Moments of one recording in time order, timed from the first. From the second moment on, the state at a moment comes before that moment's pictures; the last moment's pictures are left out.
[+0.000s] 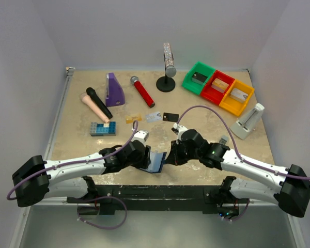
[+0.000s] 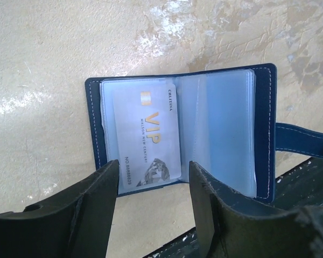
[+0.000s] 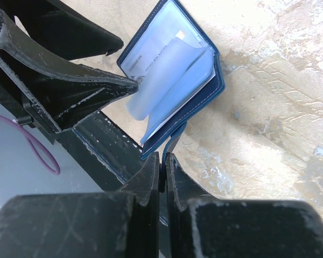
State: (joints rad) left arm -1.06 1.15 0.56 -0.26 -0.24 -0.70; right arm 0.93 1.05 0.63 -0.33 -0.15 0.67
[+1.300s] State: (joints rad) left arm -0.99 1.02 0.54 -0.02 0.00 -0.68; right arm 0.80 0.85 0.62 -0.56 -0.01 0.64
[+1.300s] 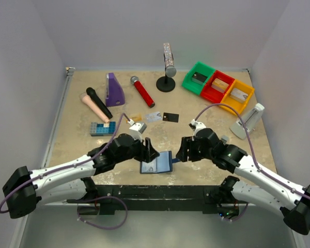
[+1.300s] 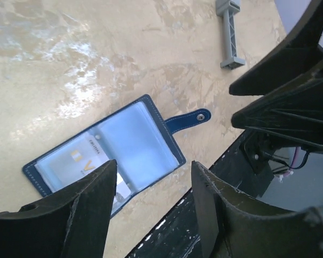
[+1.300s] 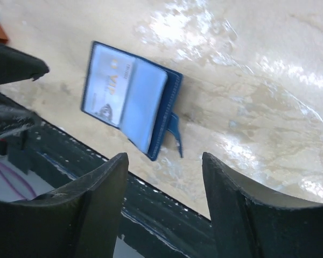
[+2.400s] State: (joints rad) left arm -0.92 1.14 0.27 0.20 -0.06 -0.81; right arm 0.84 1.57 0.55 0.23 -0.42 0.87
